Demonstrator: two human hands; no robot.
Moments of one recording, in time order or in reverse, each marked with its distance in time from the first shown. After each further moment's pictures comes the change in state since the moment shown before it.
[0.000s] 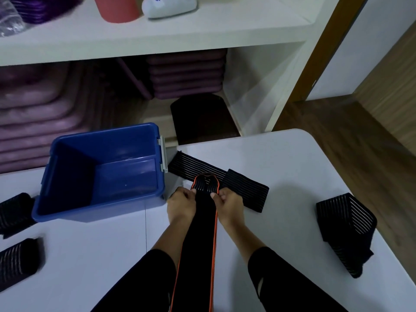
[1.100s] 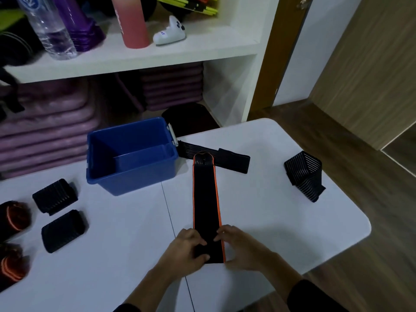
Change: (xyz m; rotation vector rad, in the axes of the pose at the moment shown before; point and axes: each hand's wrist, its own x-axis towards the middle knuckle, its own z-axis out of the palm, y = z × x) left_hand -0.155 -0.161 -0.086 0.318 -0.500 0.863; right_hand -0.223 0.042 -0.048 -0.450 -0.602 -0.412
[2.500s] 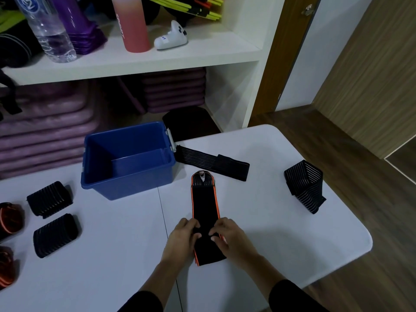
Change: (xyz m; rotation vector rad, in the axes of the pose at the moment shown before) left_hand 0.041 0.015 -0.001 -0.014 0.247 -0.182; right_hand 0.031 0.001 -0.004 0.049 0.387 0.016
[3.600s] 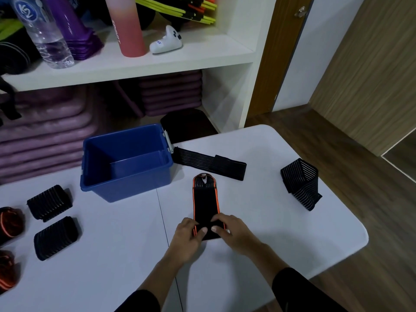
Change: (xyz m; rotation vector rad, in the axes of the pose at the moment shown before) left_hand 0.005 0.009 0.004 -0.164 -0.074 -0.073; right_hand 0.009 0.005 -0.019 0.132 -0.086 0.155
